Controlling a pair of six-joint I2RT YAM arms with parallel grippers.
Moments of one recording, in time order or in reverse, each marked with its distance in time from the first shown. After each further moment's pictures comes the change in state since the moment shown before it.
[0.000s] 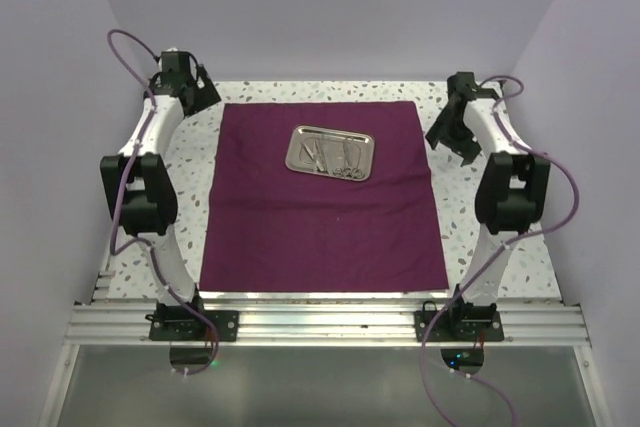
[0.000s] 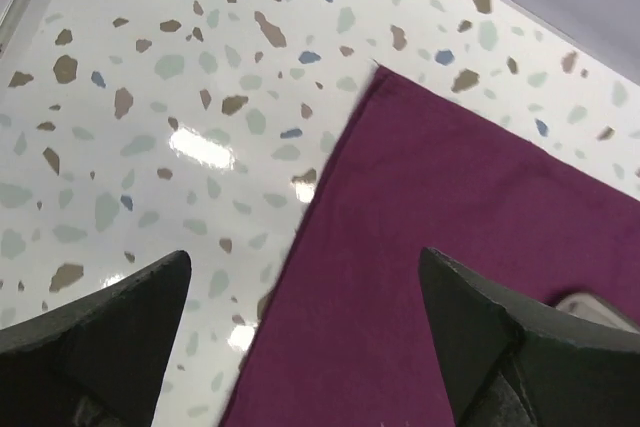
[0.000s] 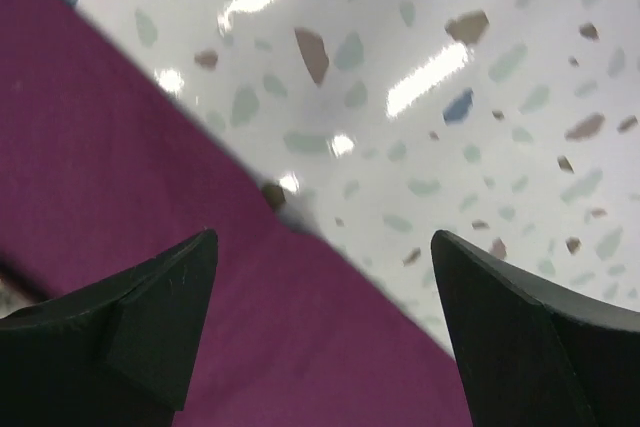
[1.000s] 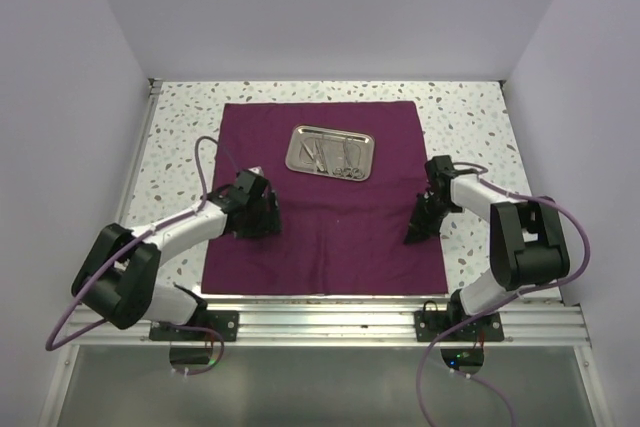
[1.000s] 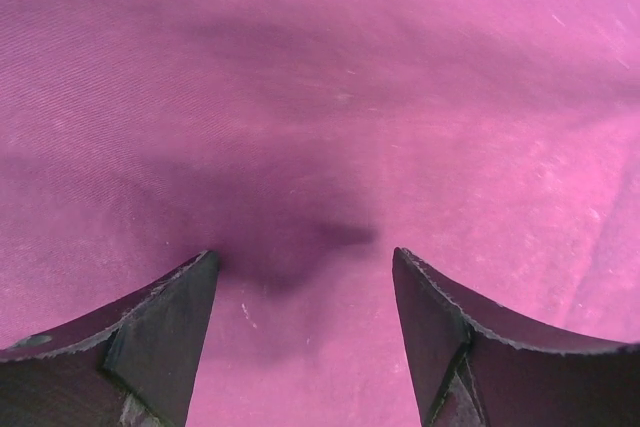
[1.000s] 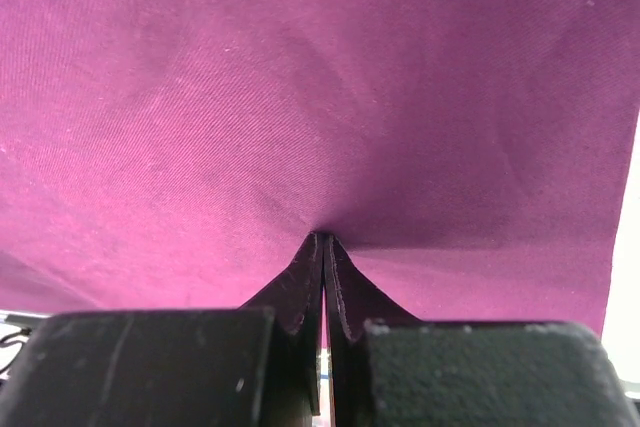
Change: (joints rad) left arm -0.547 -0.619 -1.078 0.109 0.120 -0.234; right arm 0.146 -0.443 -0.909 0.242 -0.522 -0.067
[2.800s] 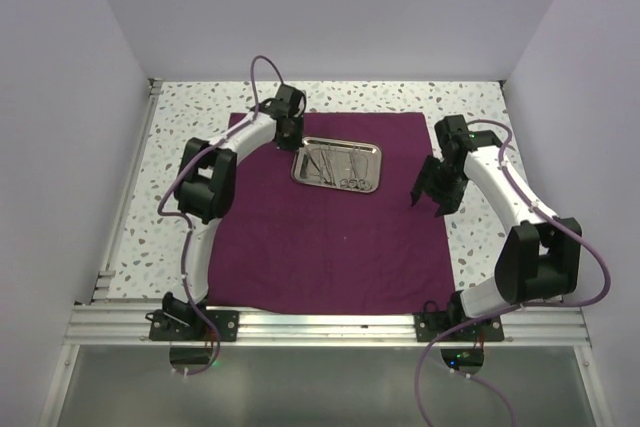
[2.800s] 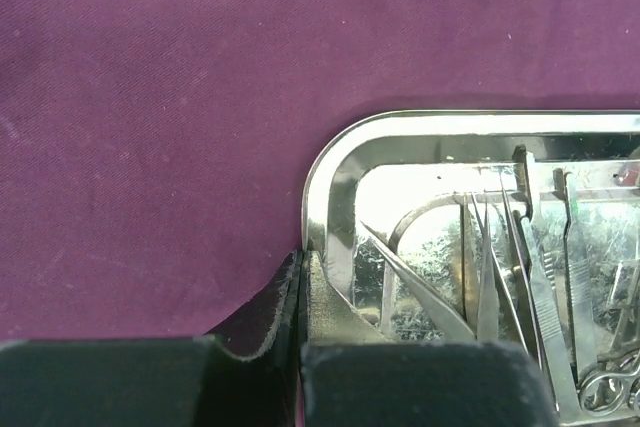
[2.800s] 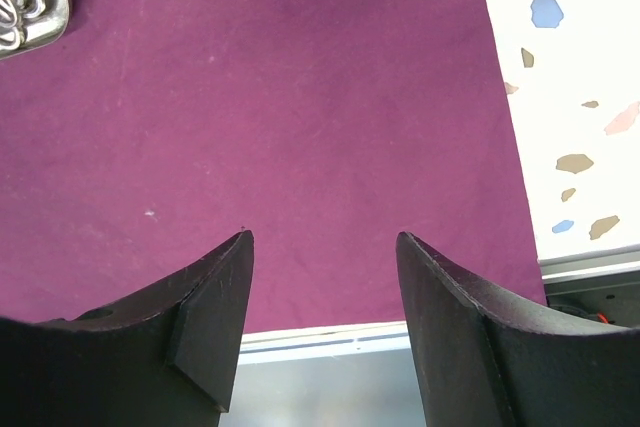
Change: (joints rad) left arm 0.088 0.877 1.131 -0.147 0.021 0.354; right arm 0.002 -0.119 0.372 -0.382 0.206 0.040
